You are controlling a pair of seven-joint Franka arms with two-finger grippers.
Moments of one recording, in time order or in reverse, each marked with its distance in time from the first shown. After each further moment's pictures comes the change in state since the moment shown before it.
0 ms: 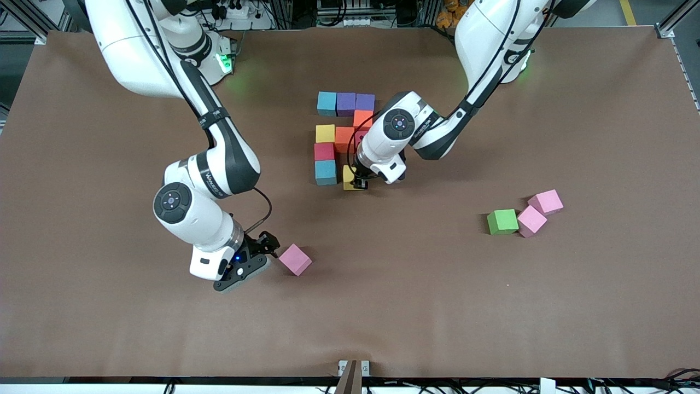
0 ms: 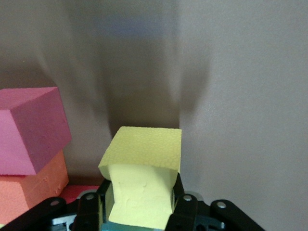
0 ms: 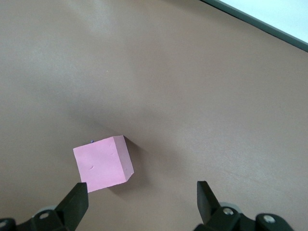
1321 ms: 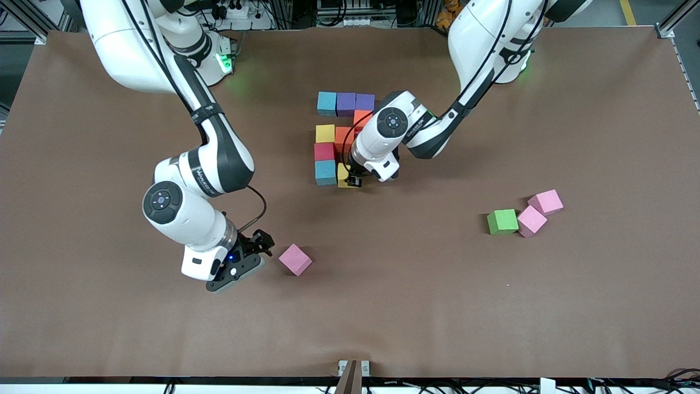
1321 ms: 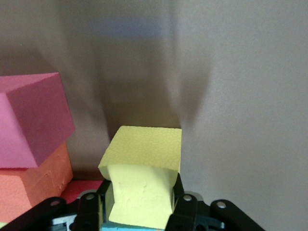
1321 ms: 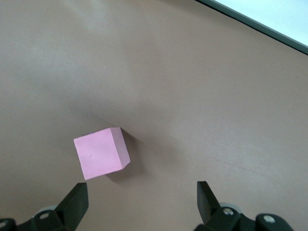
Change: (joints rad) left arm -0.031 0.023 0.000 0.013 0.000 0.019 0.000; right arm -0.013 -0.041 -0.012 0.014 0.000 -0.094 0.000
